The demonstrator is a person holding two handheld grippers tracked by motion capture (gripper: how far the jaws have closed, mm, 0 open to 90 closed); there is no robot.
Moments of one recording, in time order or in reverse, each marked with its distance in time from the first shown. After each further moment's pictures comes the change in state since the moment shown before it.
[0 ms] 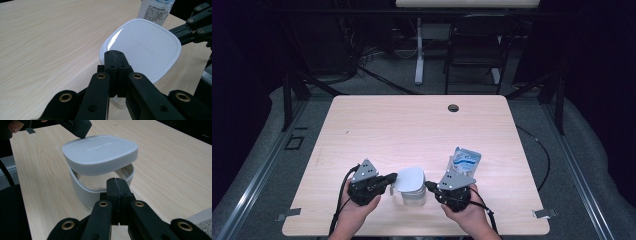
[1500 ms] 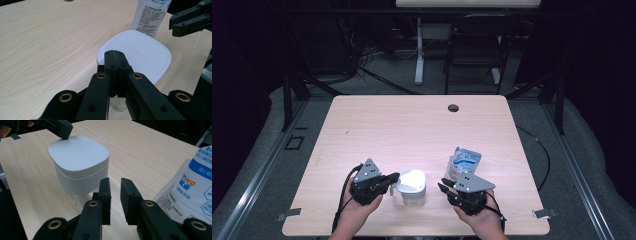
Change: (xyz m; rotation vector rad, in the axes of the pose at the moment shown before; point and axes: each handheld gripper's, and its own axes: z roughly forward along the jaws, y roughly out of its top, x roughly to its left) left arm -0.003 0.004 0.003 0.006 -0.007 0.033; right arm -0.009 -0.011 -0.034 -0.029 -0.104 0.061
